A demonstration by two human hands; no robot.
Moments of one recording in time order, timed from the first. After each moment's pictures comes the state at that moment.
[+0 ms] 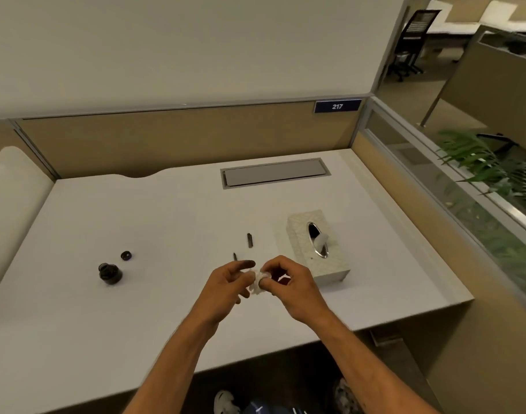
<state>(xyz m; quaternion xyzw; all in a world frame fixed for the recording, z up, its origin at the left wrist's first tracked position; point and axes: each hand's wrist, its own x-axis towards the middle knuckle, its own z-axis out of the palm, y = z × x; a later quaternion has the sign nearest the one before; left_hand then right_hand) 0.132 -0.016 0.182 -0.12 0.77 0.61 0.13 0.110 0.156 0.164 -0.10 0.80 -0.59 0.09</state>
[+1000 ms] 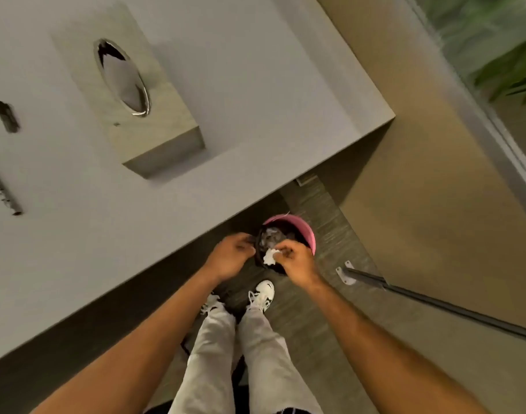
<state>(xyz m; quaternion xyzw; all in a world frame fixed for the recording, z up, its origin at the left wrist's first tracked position) 0.138 0.270 -0.161 -0.02 0.77 0.43 0.46 0.219 0.447 -0.184 0.30 0.81 -0.47 0.21</state>
